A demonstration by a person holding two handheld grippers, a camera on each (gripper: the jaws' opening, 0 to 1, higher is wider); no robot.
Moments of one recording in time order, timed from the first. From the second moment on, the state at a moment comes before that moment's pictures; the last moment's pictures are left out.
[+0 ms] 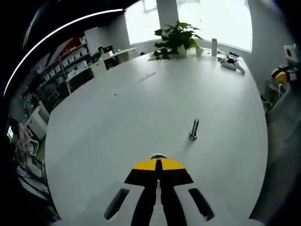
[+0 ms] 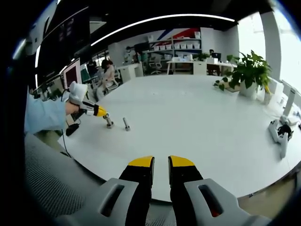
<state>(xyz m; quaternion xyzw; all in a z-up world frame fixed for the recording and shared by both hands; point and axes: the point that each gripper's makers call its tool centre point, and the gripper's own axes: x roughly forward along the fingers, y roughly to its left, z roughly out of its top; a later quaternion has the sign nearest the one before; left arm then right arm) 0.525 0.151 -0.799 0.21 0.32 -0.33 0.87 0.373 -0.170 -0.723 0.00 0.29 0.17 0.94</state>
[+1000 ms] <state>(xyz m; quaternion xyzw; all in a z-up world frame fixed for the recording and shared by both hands) 0.537 0.156 -0.810 0.05 0.35 -0.30 0.89 0.374 -0.169 -0.722 0.00 0.29 0.17 0.94</state>
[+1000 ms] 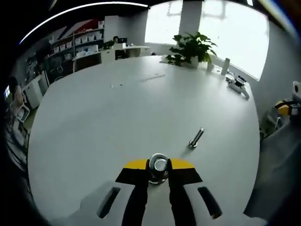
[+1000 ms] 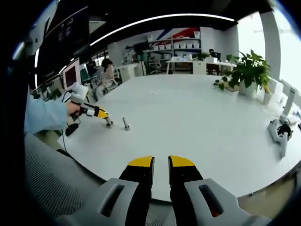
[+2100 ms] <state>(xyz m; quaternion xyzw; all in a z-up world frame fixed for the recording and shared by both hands) 0.537 0.164 -0.806 -0.06 0.35 -0.27 0.89 0.373 -0.171 -0.723 0.00 0.29 0.16 0.94</state>
